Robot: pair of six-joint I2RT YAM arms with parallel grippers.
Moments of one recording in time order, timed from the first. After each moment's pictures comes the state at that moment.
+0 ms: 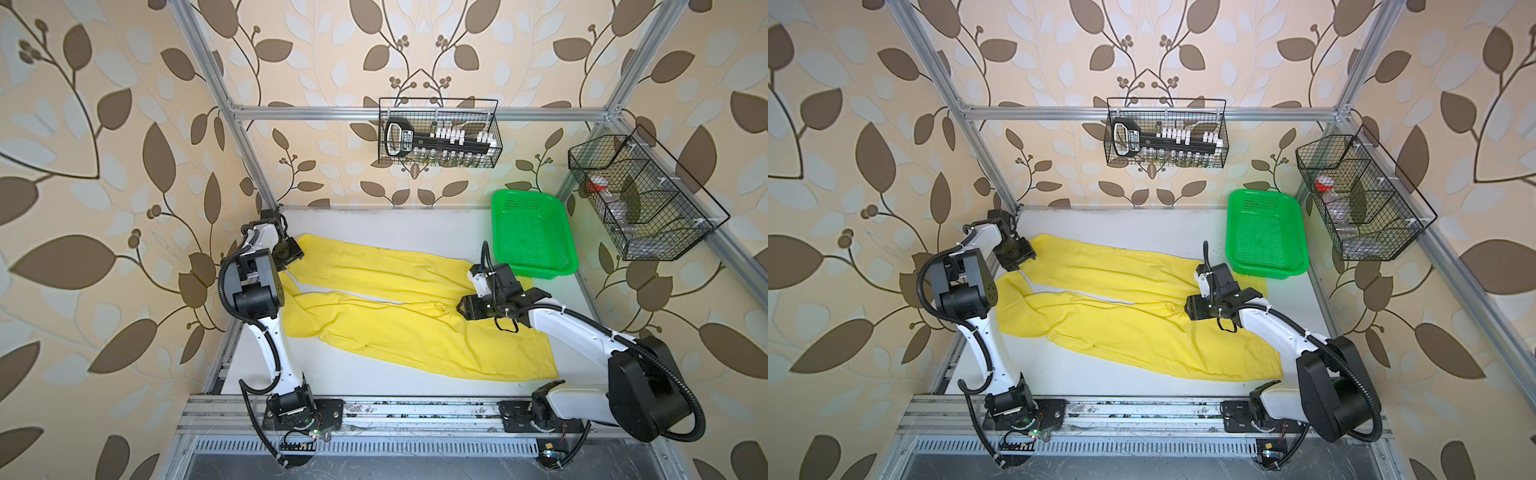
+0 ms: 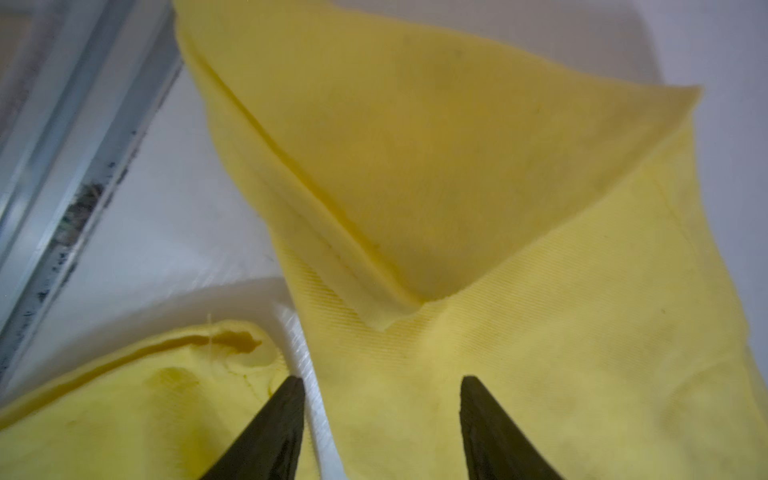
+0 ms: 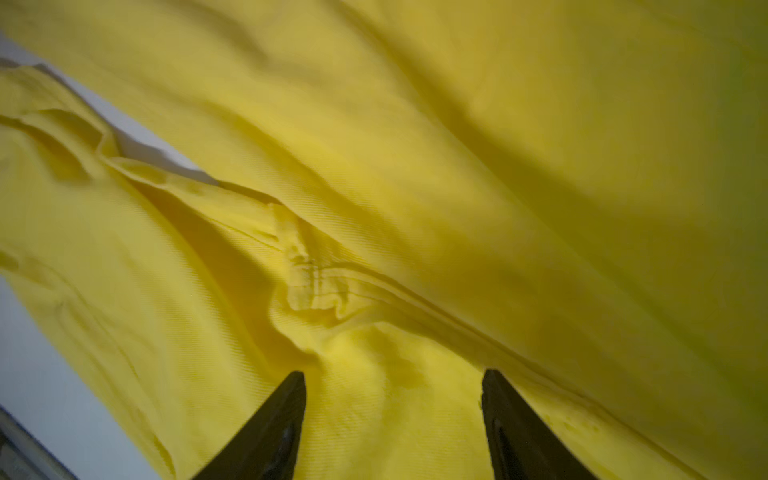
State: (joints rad) left arm 0.32 2.16 1.71 -0.85 0.09 -0.40; right arm 0.35 1.32 0.71 -0.44 -0.13 0.27
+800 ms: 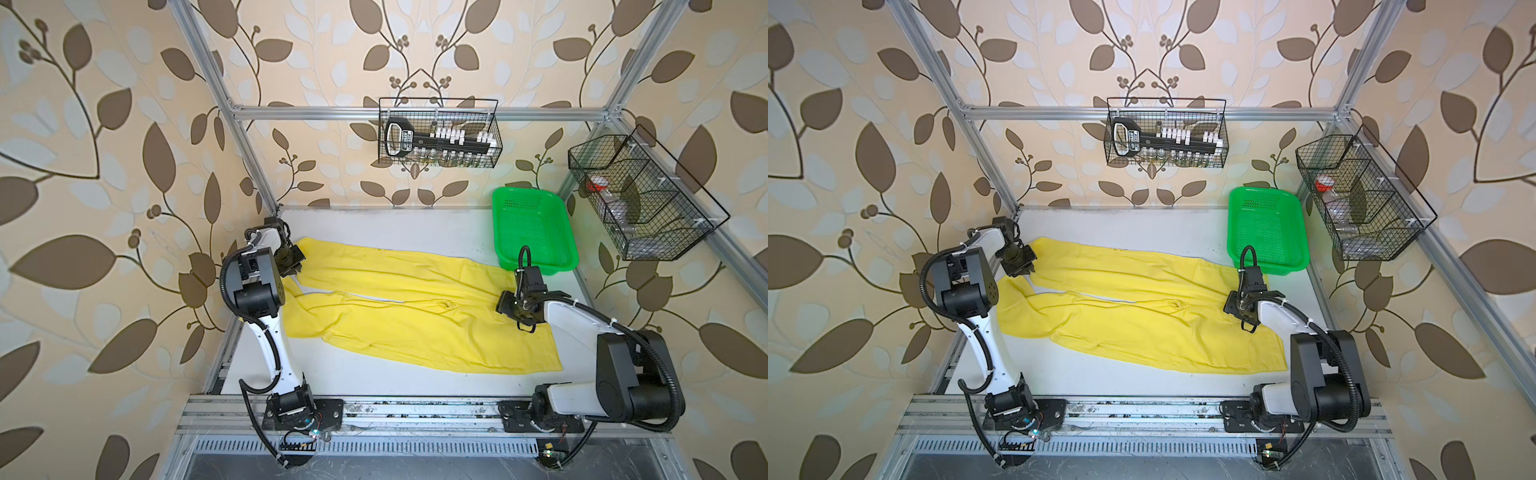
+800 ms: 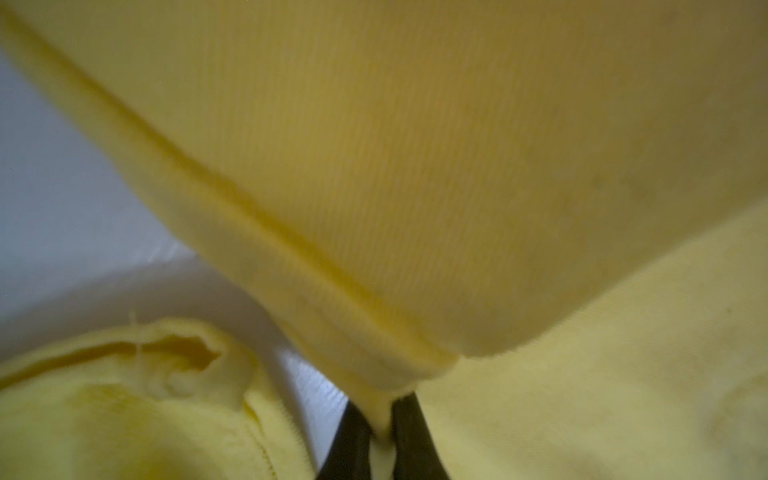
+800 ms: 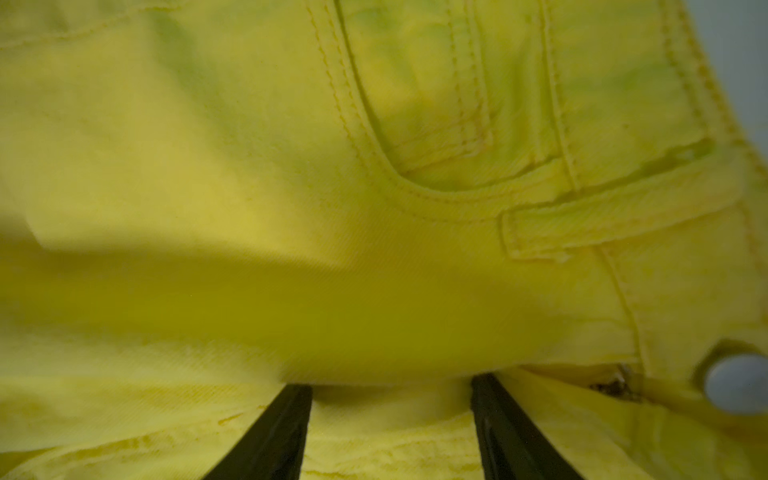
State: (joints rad) left arm 0.30 2.16 1.64 -0.87 0.14 -0.40; right arm 0.02 1.39 0.65 -0.41 0.07 0.50
